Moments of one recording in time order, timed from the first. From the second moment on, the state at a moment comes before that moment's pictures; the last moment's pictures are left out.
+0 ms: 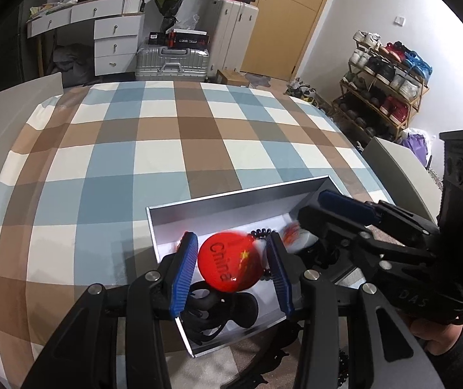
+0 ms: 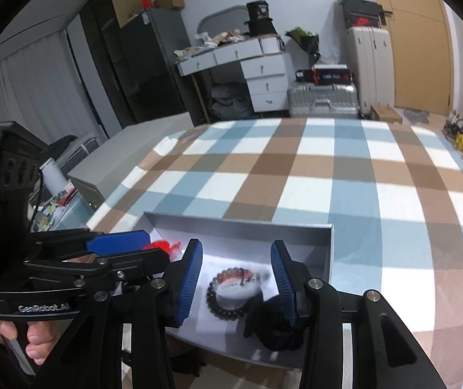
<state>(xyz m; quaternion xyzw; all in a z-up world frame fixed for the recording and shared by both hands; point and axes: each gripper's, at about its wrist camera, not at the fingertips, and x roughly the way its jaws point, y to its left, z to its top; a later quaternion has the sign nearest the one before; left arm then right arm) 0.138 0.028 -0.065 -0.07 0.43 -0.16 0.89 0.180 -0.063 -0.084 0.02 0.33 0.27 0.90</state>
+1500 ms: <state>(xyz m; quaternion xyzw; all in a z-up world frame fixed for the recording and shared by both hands) 0.023 0.031 -0.042 -0.07 0.34 -0.09 0.93 0.032 -0.106 -0.052 0.03 0.25 0.25 0.93</state>
